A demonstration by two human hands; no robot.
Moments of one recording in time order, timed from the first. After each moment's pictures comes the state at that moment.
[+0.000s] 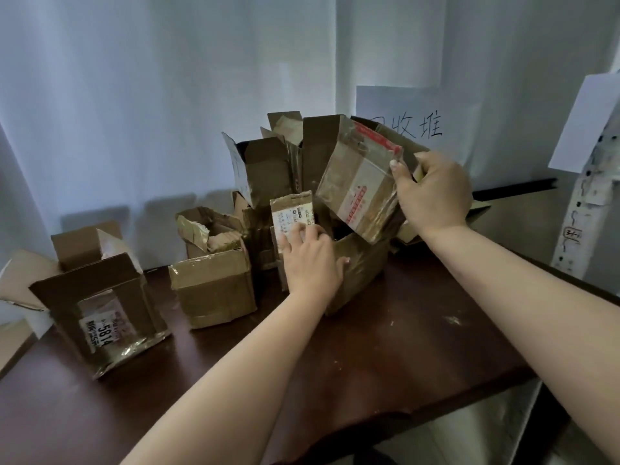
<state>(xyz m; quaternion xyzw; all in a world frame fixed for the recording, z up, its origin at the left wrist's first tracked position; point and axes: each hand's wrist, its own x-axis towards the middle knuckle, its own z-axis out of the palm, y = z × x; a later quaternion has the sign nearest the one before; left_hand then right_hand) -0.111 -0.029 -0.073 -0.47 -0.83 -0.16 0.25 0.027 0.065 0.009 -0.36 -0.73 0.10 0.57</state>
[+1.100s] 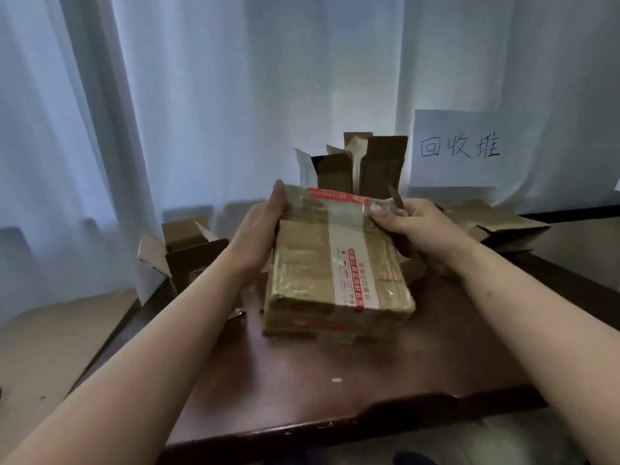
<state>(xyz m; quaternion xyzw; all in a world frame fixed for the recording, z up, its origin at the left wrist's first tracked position) -0.128 -0.216 0.025 -0.51 -0.63 -0.58 -0.05 0.013 -0.030 0.011 -0.03 -0.75 0.60 0.28</state>
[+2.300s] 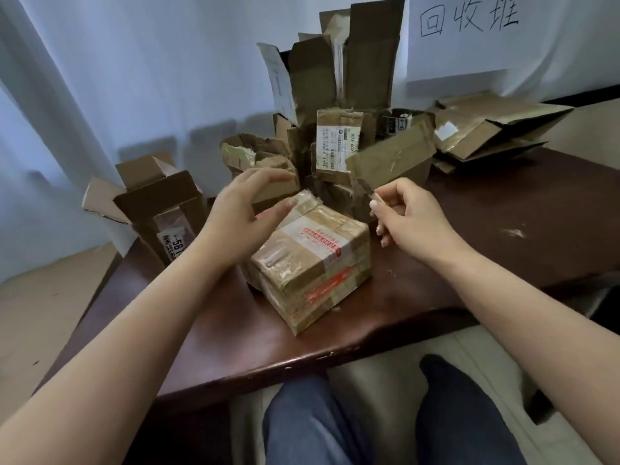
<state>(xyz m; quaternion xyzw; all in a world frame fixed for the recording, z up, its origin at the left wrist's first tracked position) -0.173 -0.213 -0.054 -0.58 -0.72 -0.34 0.14 -0.007 -0.036 -0.108 -0.22 -0.76 0.48 0.38</state>
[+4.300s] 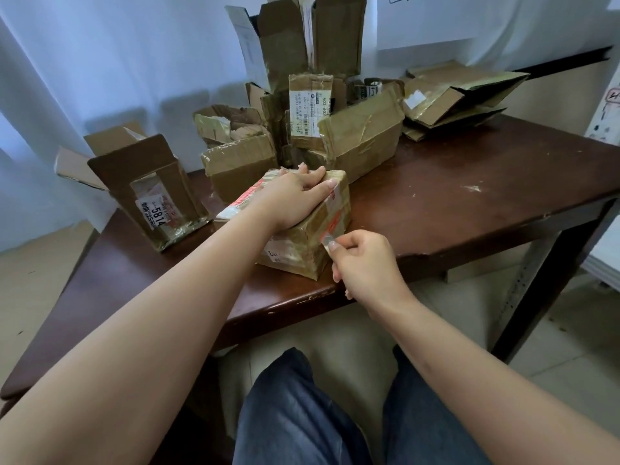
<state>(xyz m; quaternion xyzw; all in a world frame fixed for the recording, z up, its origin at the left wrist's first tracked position) -0.116 -0.162 -0.081 -0.53 -0.83 -0.15 -0.07 0.033 -0.149 -0.152 -0.33 -0.68 0.57 0.32</state>
